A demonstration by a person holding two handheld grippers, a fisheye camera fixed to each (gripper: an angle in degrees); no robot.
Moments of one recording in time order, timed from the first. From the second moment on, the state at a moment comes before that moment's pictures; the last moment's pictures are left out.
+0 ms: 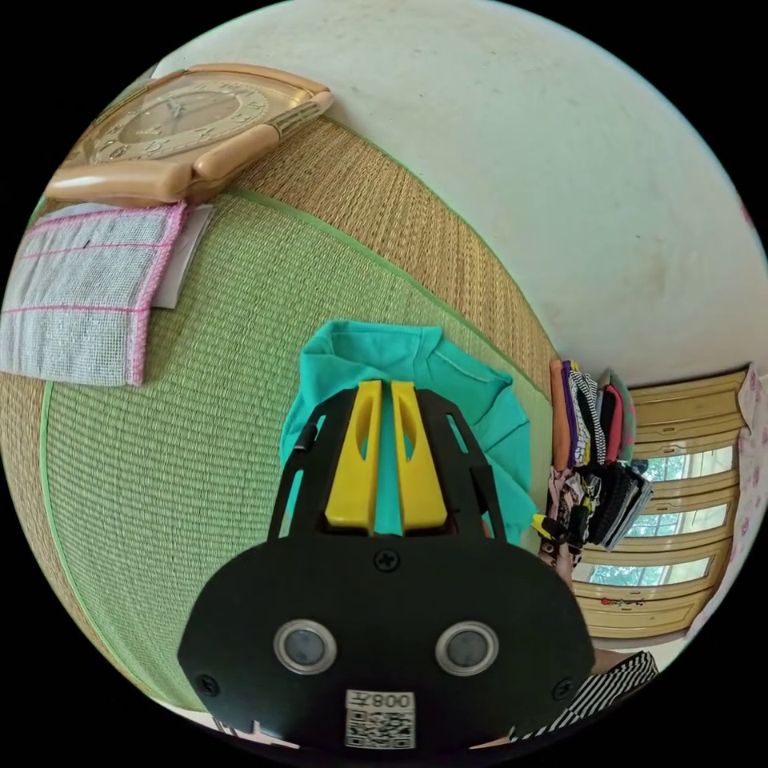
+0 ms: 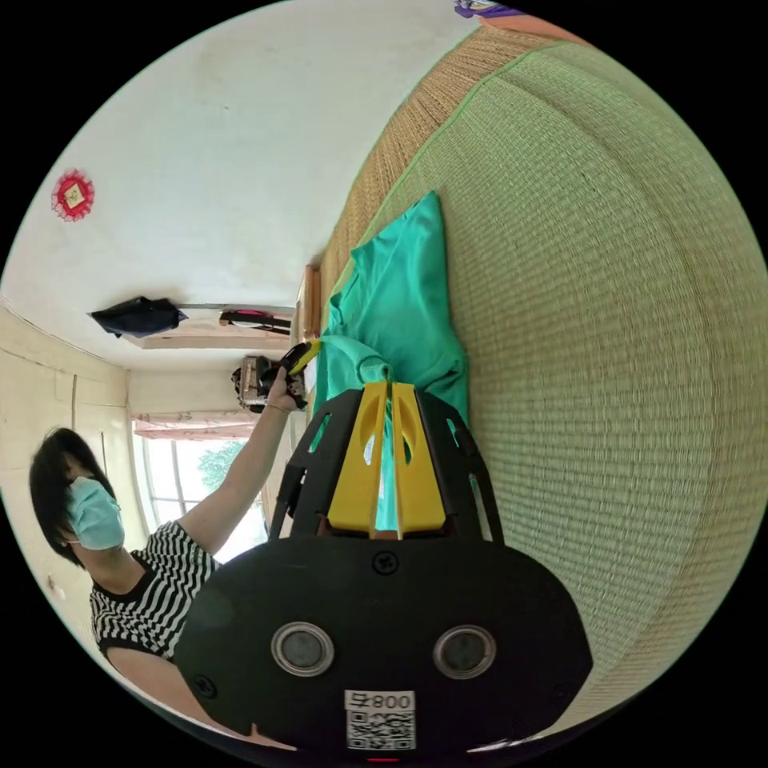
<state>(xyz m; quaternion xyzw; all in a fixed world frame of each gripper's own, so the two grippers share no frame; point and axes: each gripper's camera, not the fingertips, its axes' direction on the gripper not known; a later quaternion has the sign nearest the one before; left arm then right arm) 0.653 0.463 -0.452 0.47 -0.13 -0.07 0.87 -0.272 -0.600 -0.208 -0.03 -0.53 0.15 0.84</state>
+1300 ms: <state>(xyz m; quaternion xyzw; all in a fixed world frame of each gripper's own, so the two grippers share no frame) 0.716 0.654 -0.326 0.42 -0.31 0.02 0.85 -0.858 -0.803 -0.285 0.01 -0.40 -0.26 0.88</state>
